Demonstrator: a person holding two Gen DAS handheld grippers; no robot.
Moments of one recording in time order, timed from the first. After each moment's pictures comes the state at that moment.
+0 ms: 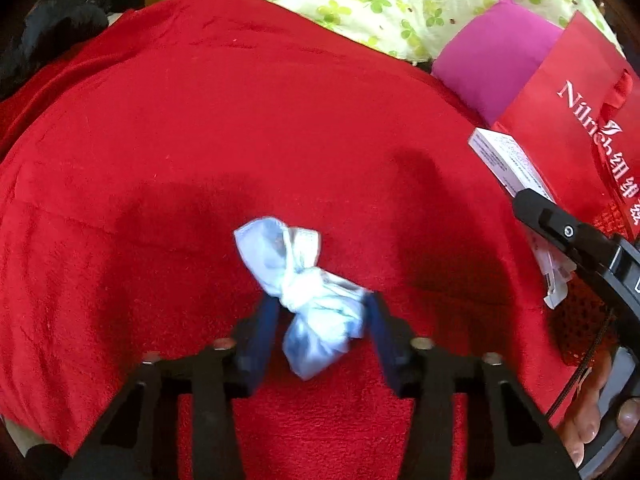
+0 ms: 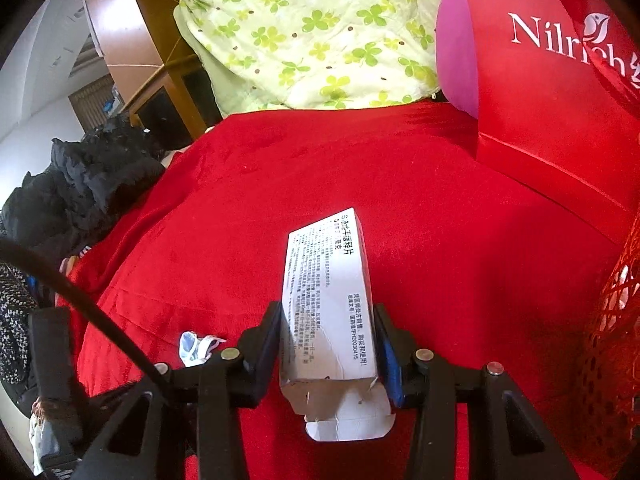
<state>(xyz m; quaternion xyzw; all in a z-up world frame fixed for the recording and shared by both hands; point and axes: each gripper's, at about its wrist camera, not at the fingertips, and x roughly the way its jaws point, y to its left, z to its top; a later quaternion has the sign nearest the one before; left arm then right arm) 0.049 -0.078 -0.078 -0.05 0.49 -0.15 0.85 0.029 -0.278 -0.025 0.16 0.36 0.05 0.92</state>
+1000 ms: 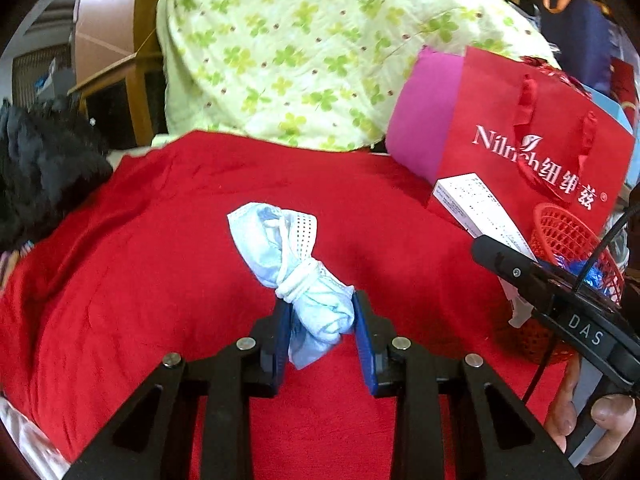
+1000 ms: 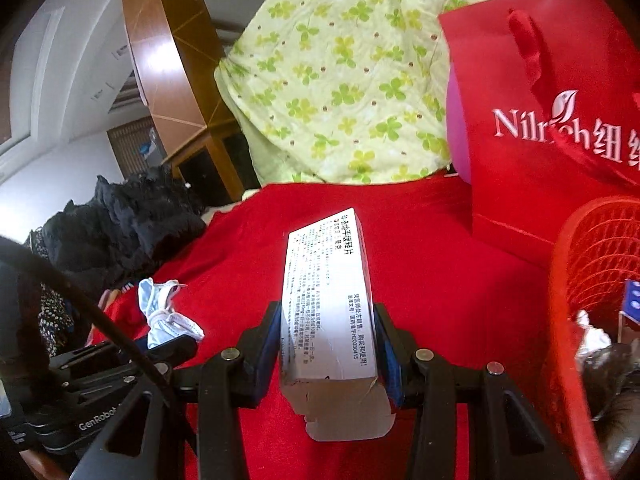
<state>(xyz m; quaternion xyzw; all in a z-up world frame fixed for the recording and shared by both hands) -0.020 -0.101 0.036 0.06 0.32 -0.16 0.93 -0.040 -0.301 0.034 0.17 0.23 0.08 0.95</state>
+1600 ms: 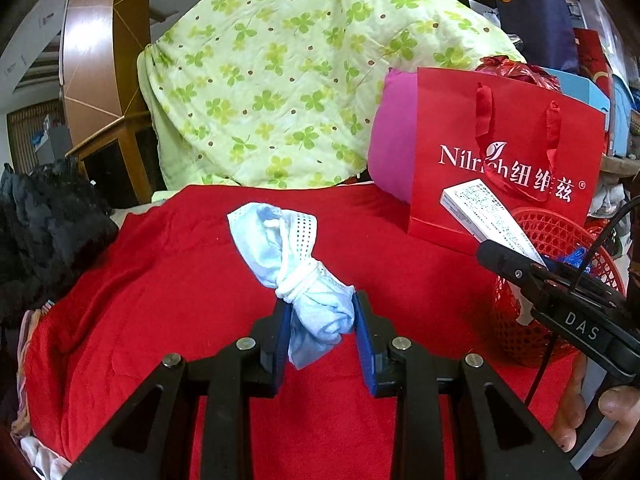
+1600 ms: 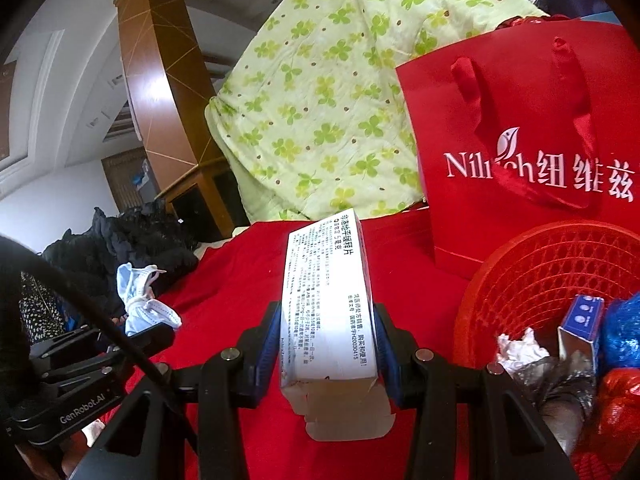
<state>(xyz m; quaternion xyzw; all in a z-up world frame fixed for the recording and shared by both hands) -0.051 -0.141 0.077 0.12 0.26 -0.17 0.94 -0.079 -0.337 0.054 0.18 0.18 0.05 0.97</state>
